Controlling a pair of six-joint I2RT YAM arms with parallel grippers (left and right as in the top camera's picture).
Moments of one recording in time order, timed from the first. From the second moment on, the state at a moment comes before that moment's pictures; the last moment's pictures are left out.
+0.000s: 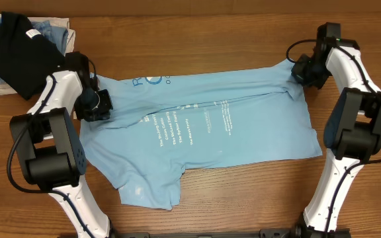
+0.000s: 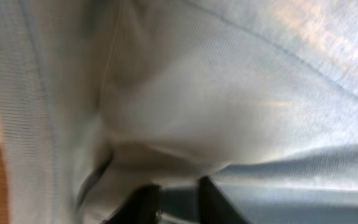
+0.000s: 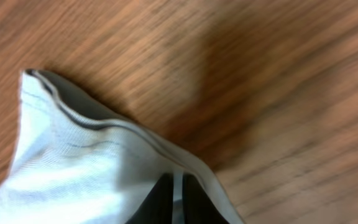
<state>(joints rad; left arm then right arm) 0.17 2.10 1.51 -0.98 0.06 -0.17 -0.18 2.35 1.90 -0.93 -0.07 0.45</state>
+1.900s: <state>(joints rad) -0.09 1.35 1.74 -1.68 0.17 -0.32 -0.19 1.39 1.80 -1.64 -0.24 0.41</state>
